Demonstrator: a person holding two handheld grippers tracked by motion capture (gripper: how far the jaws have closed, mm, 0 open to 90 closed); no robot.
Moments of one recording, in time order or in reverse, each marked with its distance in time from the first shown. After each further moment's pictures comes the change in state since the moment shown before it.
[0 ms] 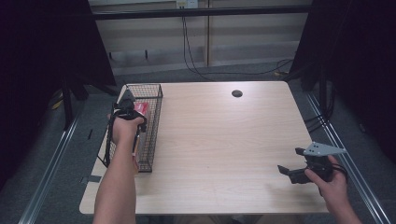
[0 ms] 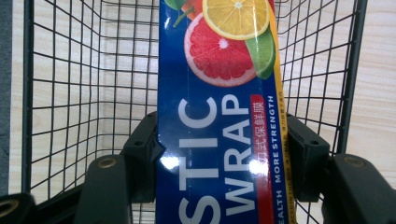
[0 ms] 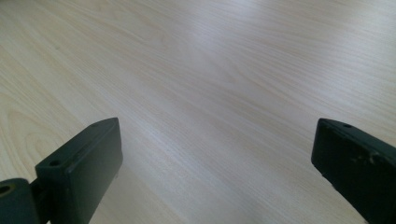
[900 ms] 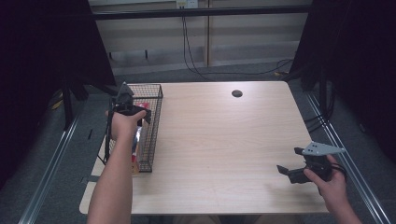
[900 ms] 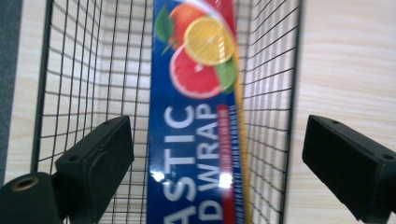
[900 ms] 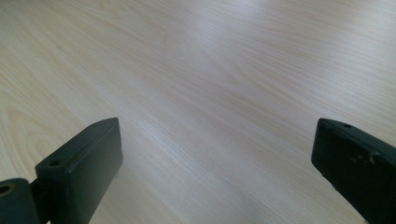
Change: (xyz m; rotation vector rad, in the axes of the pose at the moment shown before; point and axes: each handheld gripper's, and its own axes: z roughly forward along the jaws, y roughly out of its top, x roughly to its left) left arm -0.008 0.002 -0.031 -0.089 -0.062 -0.026; right arm 0.001 0.002 0.002 0.006 0.008 -0.005
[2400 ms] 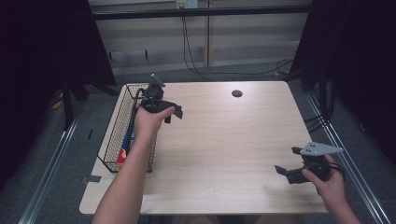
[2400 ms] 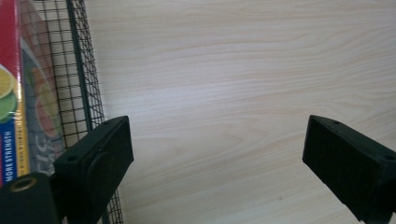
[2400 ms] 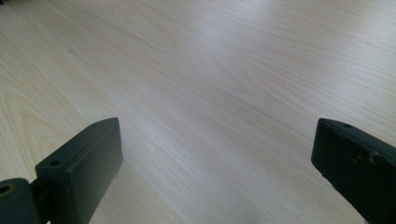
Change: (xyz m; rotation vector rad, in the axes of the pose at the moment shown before) left arm -0.092 -0.024 -0.030 -0.073 -0.230 0.259; right arm 0.006 0.006 0.001 -0.012 0.019 -0.022
